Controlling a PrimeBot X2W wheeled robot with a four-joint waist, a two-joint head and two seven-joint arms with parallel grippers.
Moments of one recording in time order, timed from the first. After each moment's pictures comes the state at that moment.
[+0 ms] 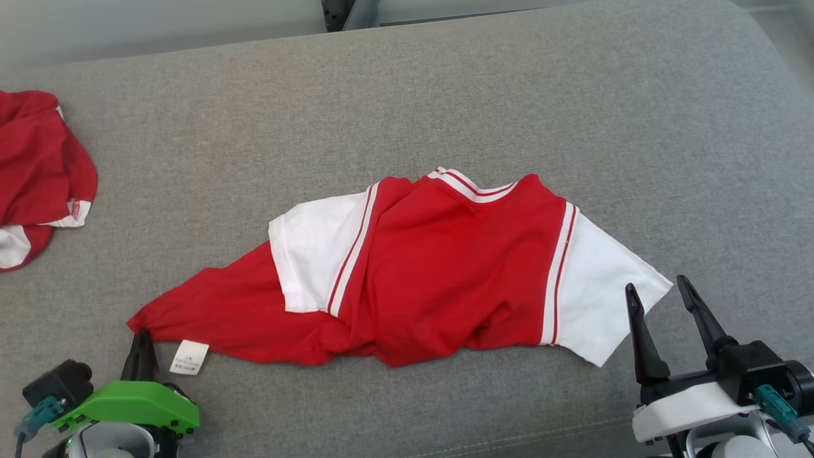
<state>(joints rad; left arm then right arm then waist) -0.18 0.29 -0.22 0.50 -0.87 0.11 -0.24 0.04 -0.08 -0.02 0.06 0.06 0.13 -0.26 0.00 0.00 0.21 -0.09</state>
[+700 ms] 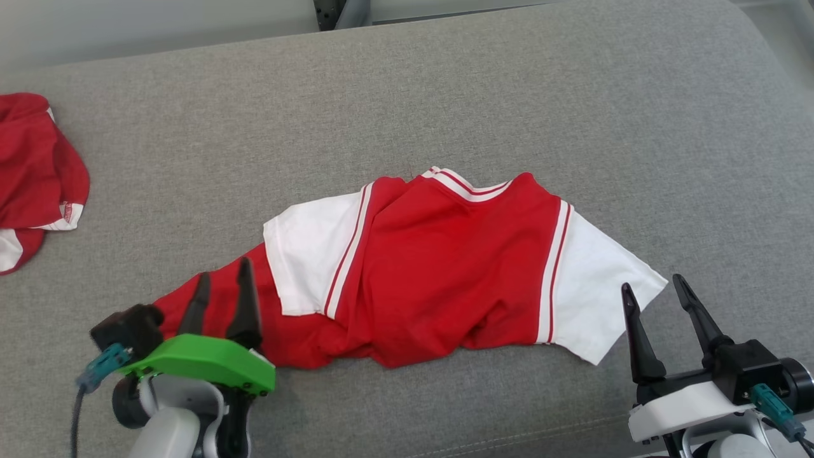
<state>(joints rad) -0.13 0.24 -0.28 0.12 -0.83 0.21 -0.15 0.04 -0.08 -0.02 0.05 0.05 0.13 -0.26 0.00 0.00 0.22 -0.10</state>
